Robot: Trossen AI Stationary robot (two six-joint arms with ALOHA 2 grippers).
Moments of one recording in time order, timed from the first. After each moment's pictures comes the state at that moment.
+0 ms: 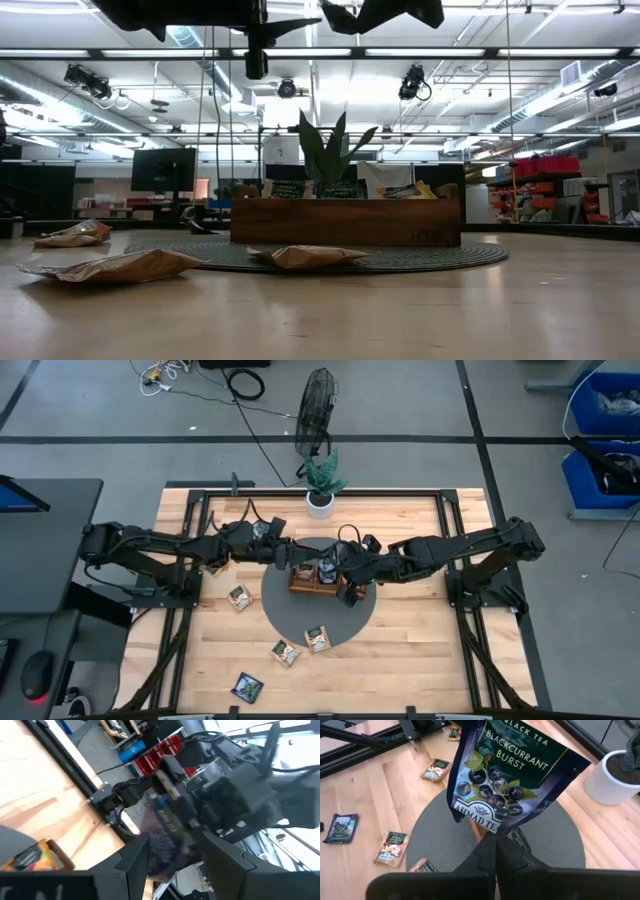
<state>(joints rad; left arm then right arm) 0.07 1.31 0.76 0.60 0.07 -1.01 0.21 1.57 1.50 -0.78 0.39 0.56</state>
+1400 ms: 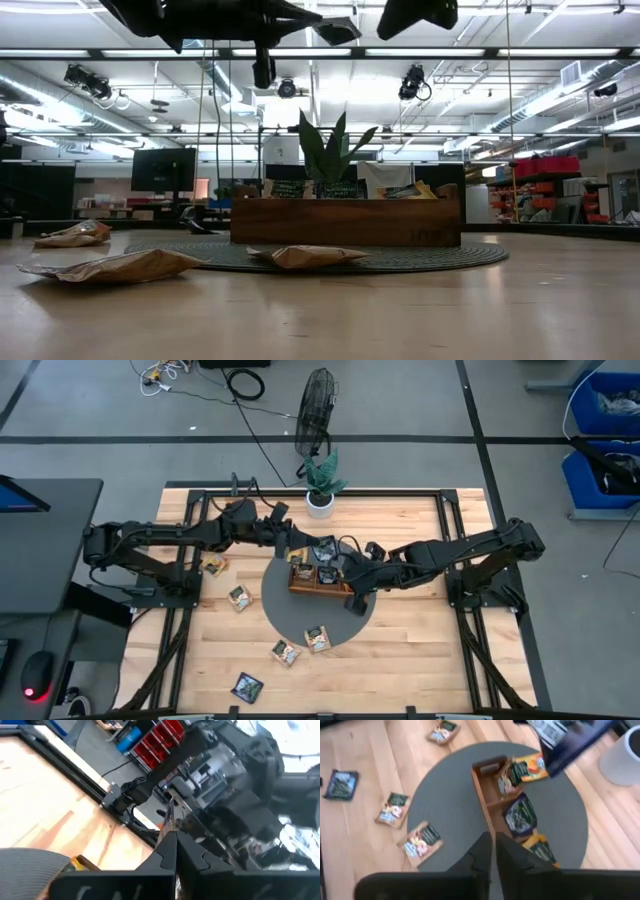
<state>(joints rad) 0.24 1.32 0.81 0.49 0.33 -0.81 0.26 1.57 1.50 -0.90 0.32 0.54</state>
